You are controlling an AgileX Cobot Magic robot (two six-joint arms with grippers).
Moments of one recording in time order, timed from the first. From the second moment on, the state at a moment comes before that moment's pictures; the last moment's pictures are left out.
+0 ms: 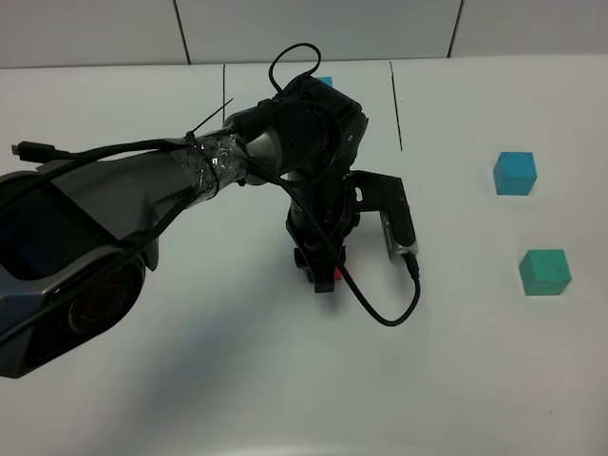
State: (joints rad) left arm -0.72 2.38 -1.88 0.03 1.10 0.76; right arm 0.00 0.00 -0.50 0.04 1.08 -0.09
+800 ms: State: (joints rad) left arm -0.72 2.41 -2.09 0.04 1.20 0.69; right arm 0.00 0.00 -0.50 0.04 1.08 -0.09
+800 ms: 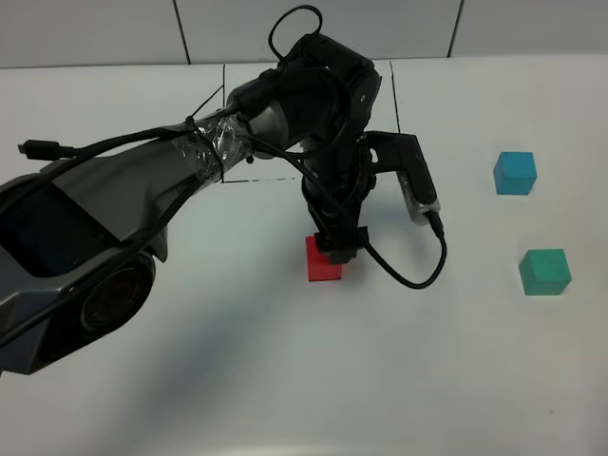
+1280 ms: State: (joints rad) left arm -0.56 2.26 -2.08 0.08 1.20 0.39; right arm 0.00 0.00 -0.50 0.04 1.08 -0.08
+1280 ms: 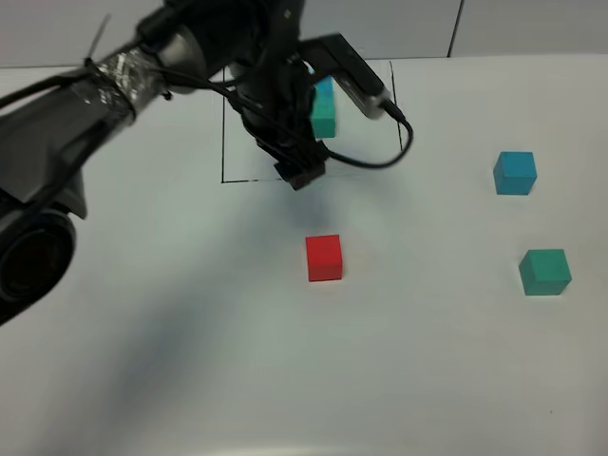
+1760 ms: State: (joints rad) left arm -0.25 1.90 -1.73 0.07 1.20 0.27; right arm 0.00 0.00 -0.50 0.04 1.08 -0.08
